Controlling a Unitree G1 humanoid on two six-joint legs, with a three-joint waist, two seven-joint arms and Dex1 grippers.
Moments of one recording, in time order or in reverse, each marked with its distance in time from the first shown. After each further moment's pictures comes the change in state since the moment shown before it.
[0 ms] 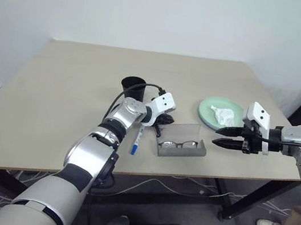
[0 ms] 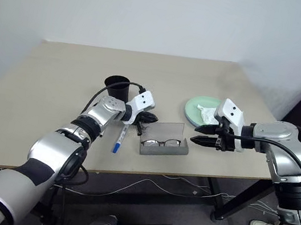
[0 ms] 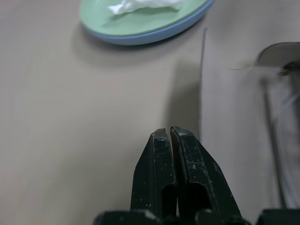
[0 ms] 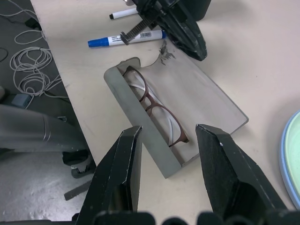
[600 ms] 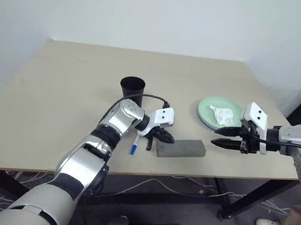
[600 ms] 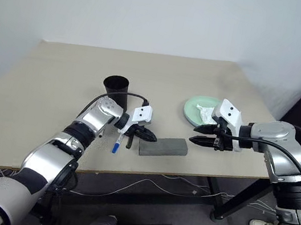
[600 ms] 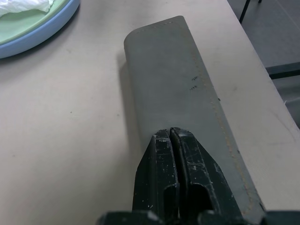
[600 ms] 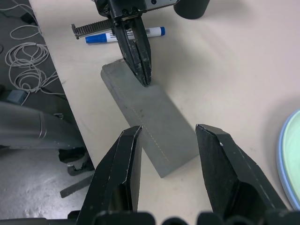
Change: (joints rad) left arm 0.164 0.060 -0.113 -0.344 -0.020 0.090 -0.357; right arm -0.016 0.008 0.020 0.004 -0.020 -0.018 -0.002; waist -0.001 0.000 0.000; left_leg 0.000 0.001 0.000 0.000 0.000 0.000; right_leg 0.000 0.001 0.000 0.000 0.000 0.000
